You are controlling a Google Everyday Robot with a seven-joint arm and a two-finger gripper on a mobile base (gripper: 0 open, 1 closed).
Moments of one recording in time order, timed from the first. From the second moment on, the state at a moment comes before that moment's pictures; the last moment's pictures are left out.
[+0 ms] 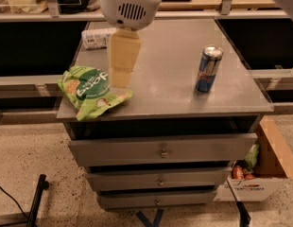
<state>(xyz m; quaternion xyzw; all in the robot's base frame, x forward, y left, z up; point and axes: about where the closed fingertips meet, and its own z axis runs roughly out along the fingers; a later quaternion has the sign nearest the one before) 0.487 0.049 1.015 -0.73 0.65 -0.02 0.22</state>
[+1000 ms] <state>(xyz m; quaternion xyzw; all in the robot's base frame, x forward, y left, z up) 0.553 0.089 0.940 -0.73 0.63 0.07 0.26</state>
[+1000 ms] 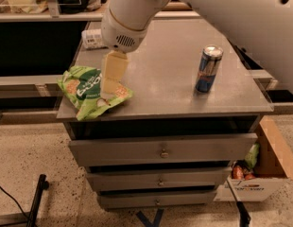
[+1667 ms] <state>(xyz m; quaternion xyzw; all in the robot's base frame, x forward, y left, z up) 0.573 0.116 0.903 -0.73 0.62 0.11 0.26</state>
